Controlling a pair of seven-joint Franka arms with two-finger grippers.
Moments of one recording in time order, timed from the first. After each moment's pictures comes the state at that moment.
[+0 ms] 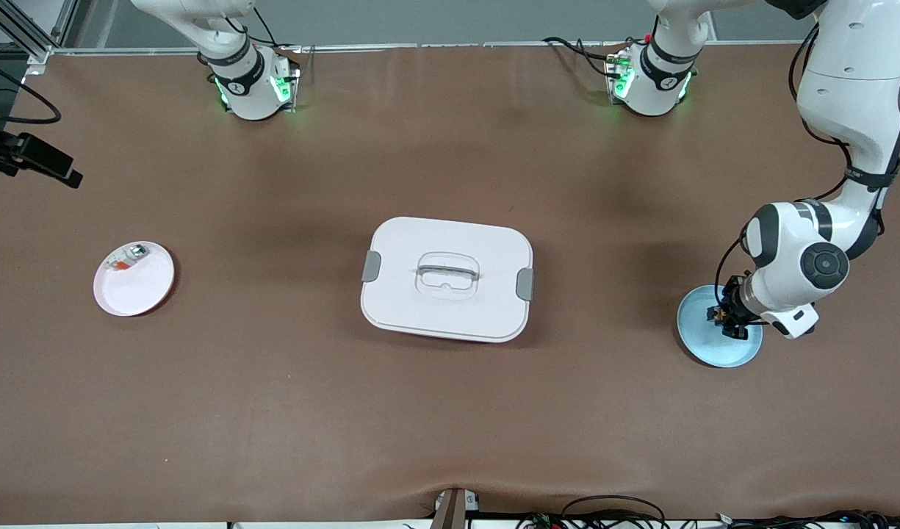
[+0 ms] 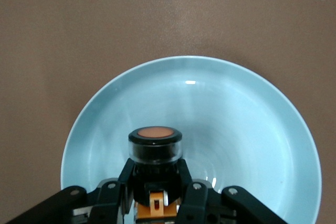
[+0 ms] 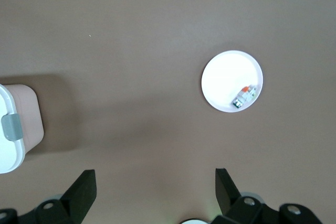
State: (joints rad) left arm 0.15 0.57 -0.06 -1.95 0.17 2.52 -1.45; right arm -0.07 -0.02 0.02 -1.50 0.01 1.44 0.15
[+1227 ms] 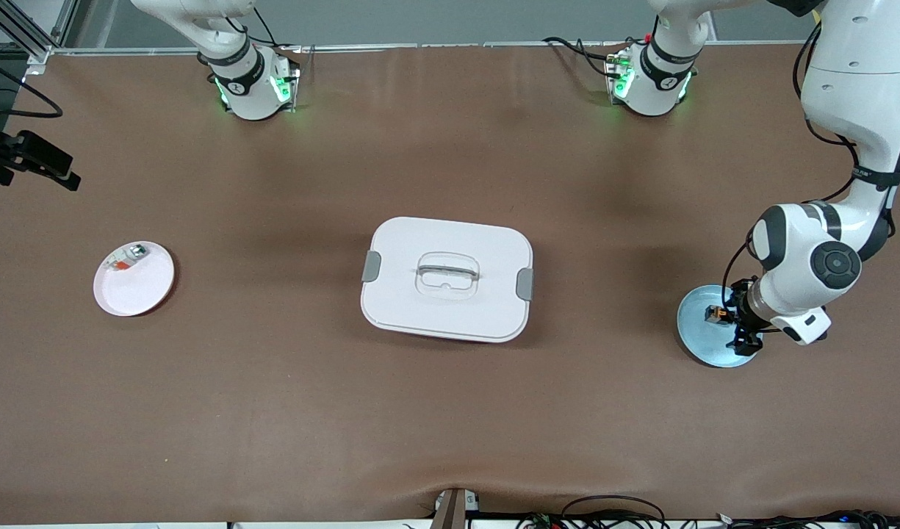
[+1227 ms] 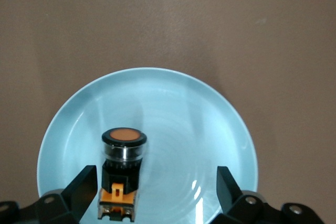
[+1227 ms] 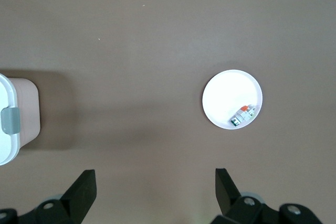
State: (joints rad) left arm 0.15 0.55 -0.07 -1.90 0.17 2.52 -1.47; right arm -0.05 -0.02 0.03 -1.50 0.00 1.48 0.06
